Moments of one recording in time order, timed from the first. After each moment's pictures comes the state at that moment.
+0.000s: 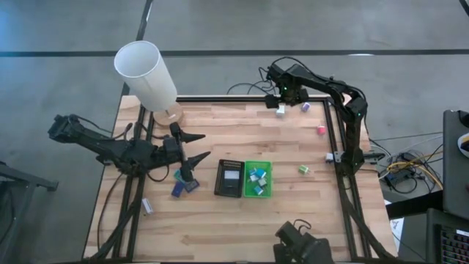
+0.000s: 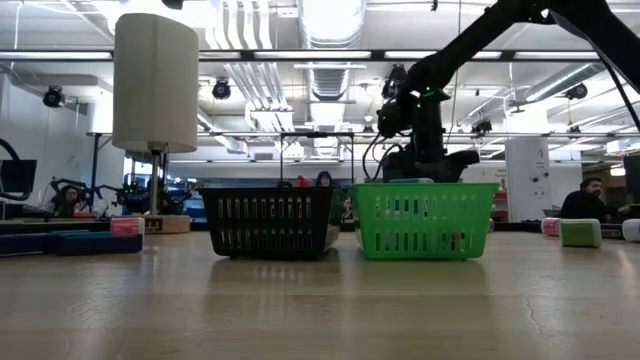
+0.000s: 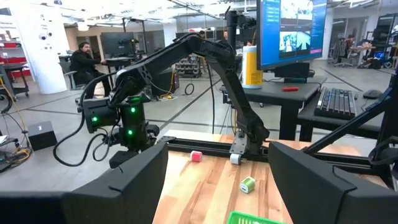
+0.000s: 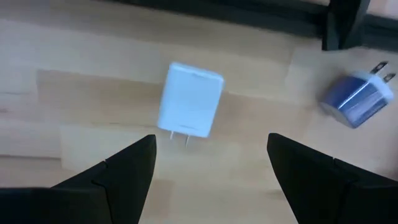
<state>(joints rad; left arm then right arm) -0.34 0.97 0.70 0.29 -0.63 0.06 -0.81 2.01 1.60 -1.13 0.07 0.63</state>
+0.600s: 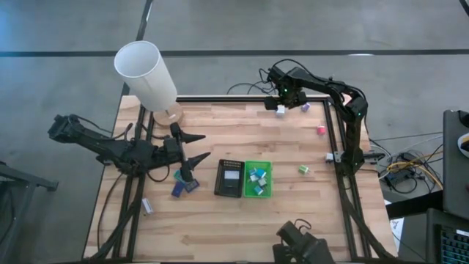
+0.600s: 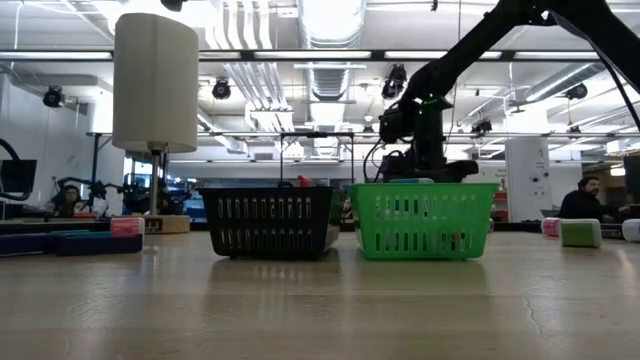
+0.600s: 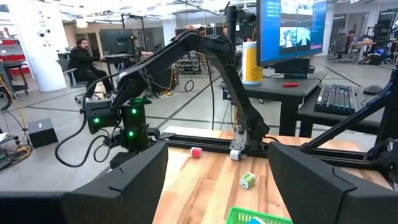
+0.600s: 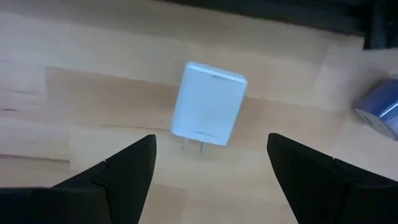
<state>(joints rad) -0.34 0.97 0.70 0.27 -0.63 0.05 -0.83 2.01 1.54 -1.04 0.01 0.62</state>
